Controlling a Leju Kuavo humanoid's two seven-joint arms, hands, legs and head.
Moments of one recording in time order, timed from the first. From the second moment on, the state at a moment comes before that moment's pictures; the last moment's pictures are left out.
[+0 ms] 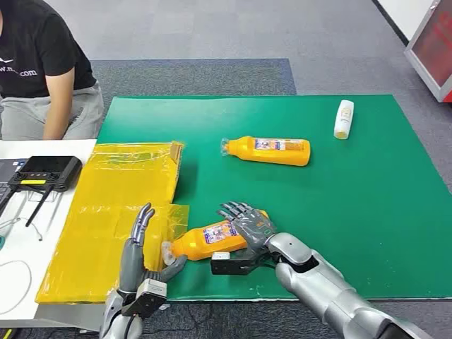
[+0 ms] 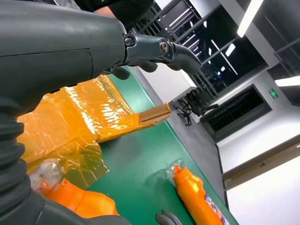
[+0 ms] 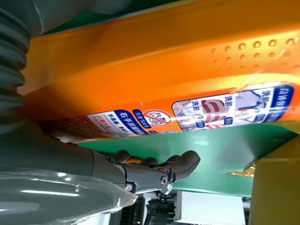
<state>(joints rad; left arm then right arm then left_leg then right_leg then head) 0.05 -0.11 -0.41 -1.25 -0.46 0.56 -0.68 -0.55 -0.05 0.89 -0.76 1.09 -0.06 -0.10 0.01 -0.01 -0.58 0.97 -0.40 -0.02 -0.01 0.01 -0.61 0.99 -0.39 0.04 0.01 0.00</state>
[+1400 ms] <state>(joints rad) 0.04 -0.11 -0.35 -1.30 -0.29 0.45 -0.69 -0.53 0.03 0.83 -0.58 0.96 -0.42 -0.23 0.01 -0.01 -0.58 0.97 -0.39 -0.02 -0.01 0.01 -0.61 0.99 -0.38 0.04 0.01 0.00</state>
